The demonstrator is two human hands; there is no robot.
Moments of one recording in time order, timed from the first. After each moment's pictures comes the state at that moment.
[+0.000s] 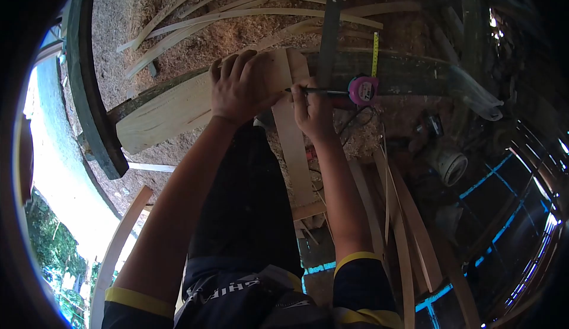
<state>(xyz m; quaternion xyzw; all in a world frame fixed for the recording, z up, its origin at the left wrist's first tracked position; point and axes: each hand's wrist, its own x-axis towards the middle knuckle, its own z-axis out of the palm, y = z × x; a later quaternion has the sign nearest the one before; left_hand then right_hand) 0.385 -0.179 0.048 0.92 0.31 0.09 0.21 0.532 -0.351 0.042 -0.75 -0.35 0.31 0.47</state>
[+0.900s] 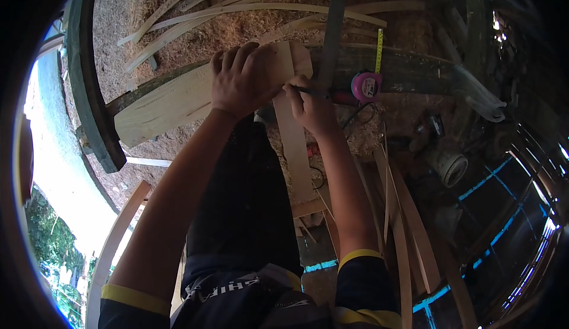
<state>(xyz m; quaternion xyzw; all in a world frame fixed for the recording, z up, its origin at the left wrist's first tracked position) 0.382 -0.179 0.042 0.93 0.29 0.10 0.21 0.535 -0.343 0.052 -0.75 -0.49 0.22 0.38</state>
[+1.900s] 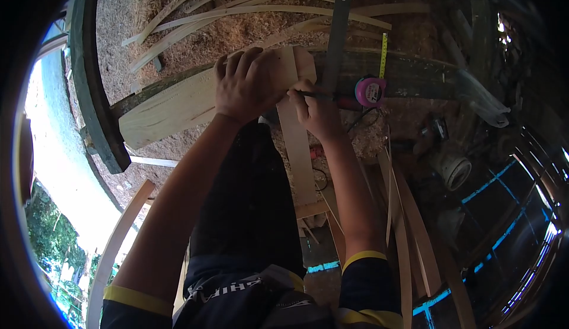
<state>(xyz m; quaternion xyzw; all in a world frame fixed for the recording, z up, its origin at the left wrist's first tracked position) 0.383 -0.178 0.044 0.93 0.29 0.11 0.21 0.541 -0.342 0.055 -0.75 -0.47 0.27 0.38</state>
